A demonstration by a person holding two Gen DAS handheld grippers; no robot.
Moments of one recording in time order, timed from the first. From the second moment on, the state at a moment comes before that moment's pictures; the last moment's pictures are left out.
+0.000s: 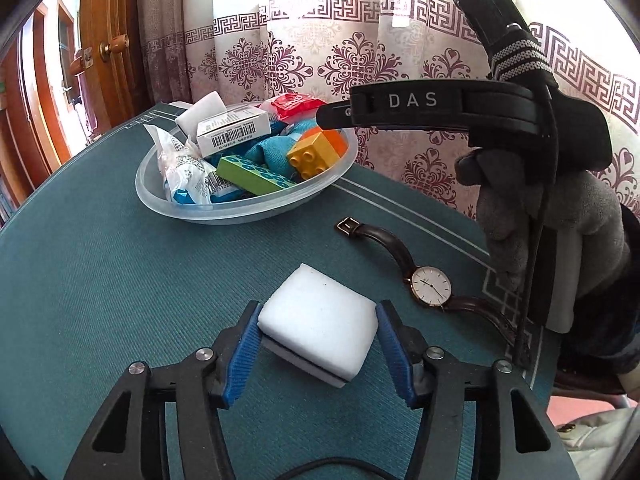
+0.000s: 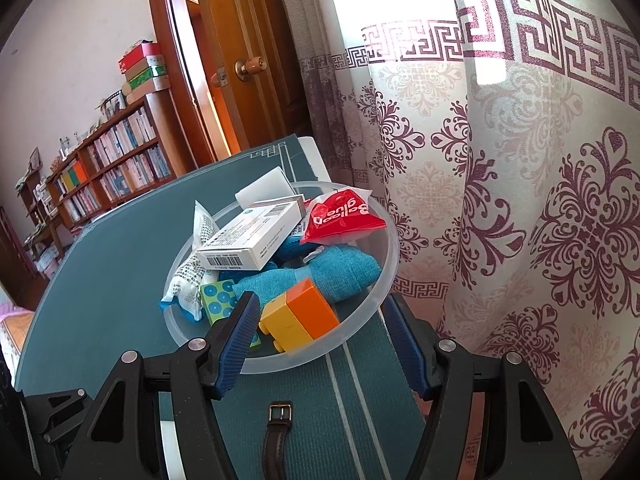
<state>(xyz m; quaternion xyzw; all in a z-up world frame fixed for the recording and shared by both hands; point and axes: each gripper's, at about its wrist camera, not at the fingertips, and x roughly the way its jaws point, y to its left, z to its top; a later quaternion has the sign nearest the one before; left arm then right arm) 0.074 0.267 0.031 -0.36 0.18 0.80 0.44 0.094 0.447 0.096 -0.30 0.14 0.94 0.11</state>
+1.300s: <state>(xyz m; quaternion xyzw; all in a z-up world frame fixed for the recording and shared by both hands) -0.007 0.330 0.050 -0.31 0.16 0.84 0.41 0.105 0.466 0.104 -0.27 0.16 0.94 0.15</state>
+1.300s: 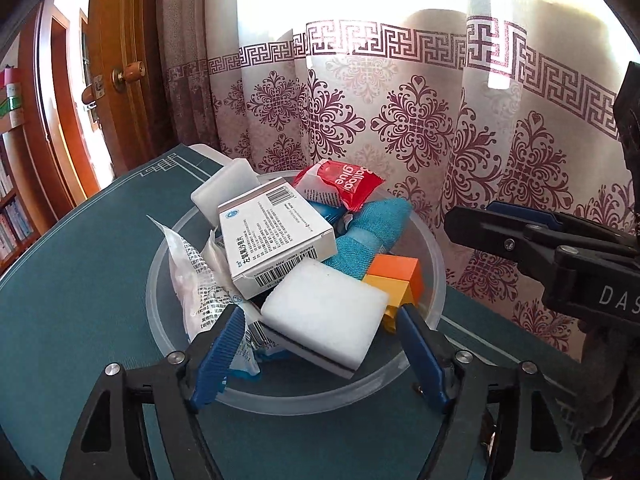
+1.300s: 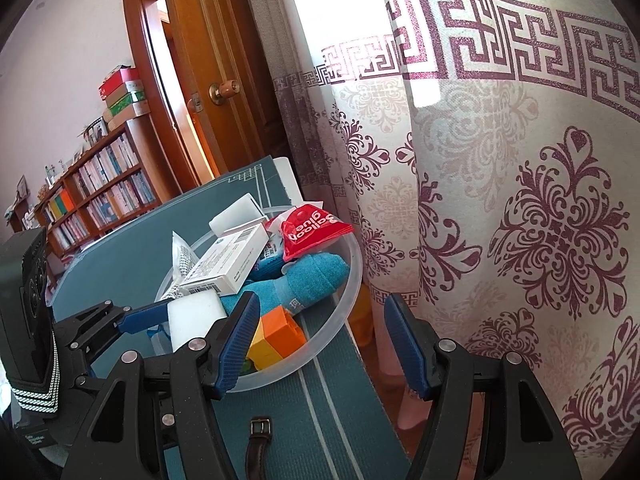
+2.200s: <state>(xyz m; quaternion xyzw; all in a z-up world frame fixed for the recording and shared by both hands) 0.012 0.269 0.080 -0.30 0.13 0.91 0.26 0.111 0.446 0.092 -0.31 0.14 0.94 0.10</state>
